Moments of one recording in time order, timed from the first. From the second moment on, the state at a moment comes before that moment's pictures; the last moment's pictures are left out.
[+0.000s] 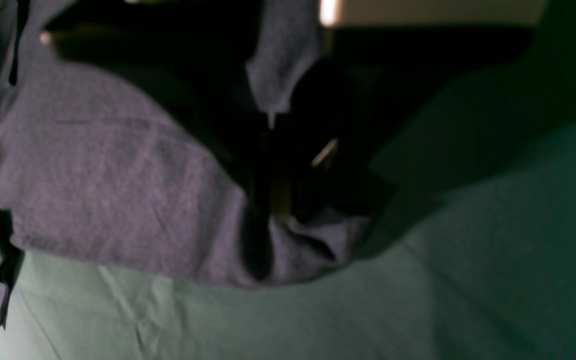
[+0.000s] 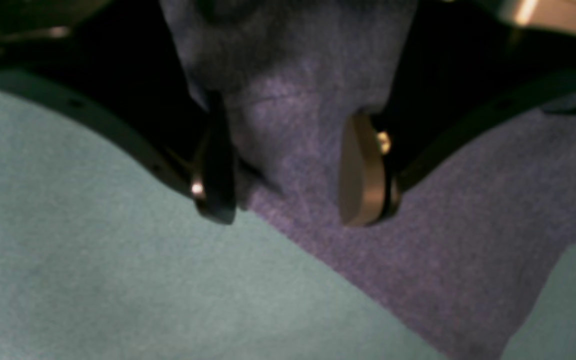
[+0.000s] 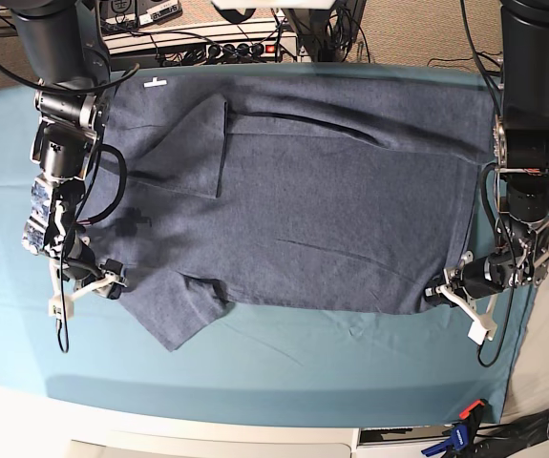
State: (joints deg) left arm -42.5 -20.4 6.2 19.3 -43.2 -34.7 36.6; right arm 31.7 20.0 16.5 40.7 16.0 21.9 -32.2
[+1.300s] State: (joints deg) left arm -42.5 -21.6 6.2 19.3 -43.4 -34.7 36.8; right arm 31.4 19.9 16.5 40.7 10.4 22.0 -30.2
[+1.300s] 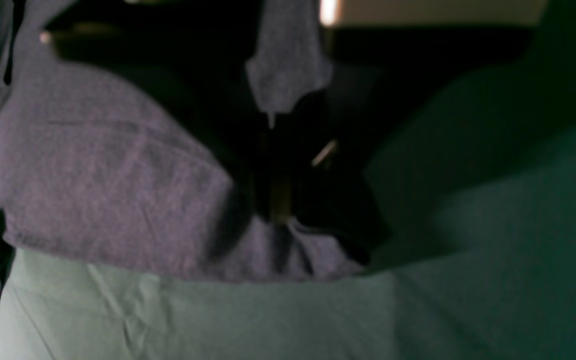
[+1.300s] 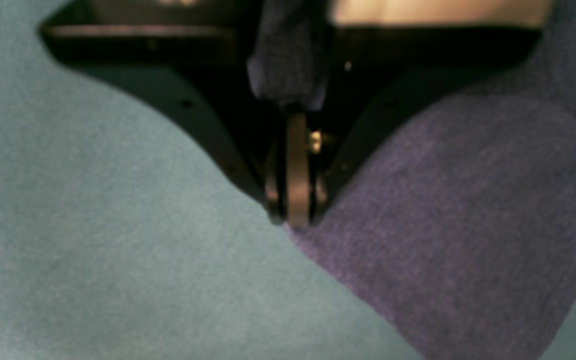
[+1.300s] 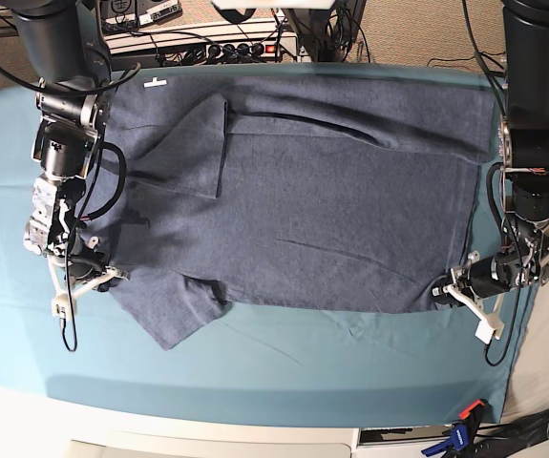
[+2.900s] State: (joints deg) left arm -37.5 -32.7 6.3 19.6 -82.6 -43.1 69.0; right arm 7.9 27.8 16.2 73.9 17.8 33.2 -33.8
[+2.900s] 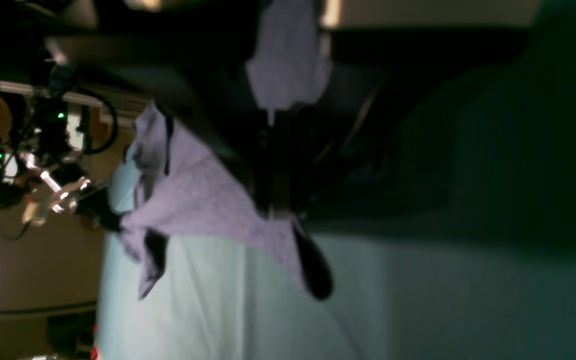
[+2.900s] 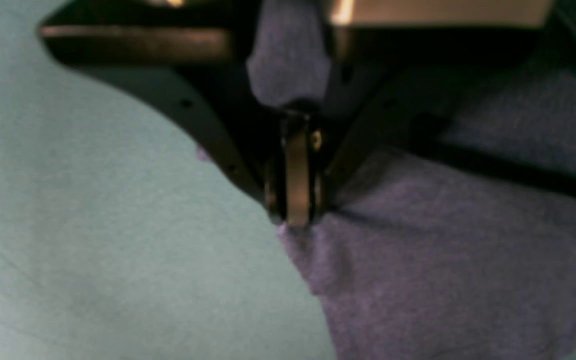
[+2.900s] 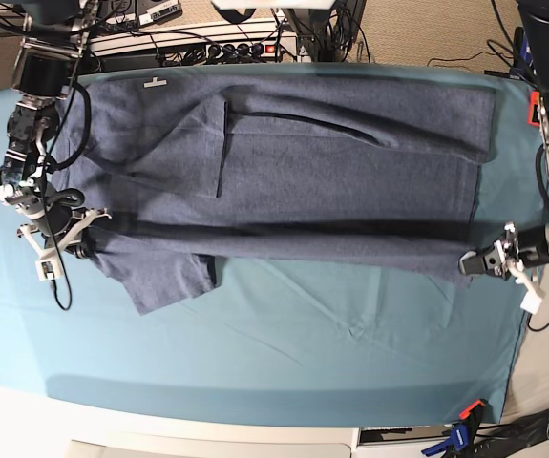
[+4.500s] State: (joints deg) left arm -21.8 -39.8 6.4 36.5 -83.3 -43.3 69.8; right arm -9.5 29.1 20.7 85.2 23.8 34.1 -39.6
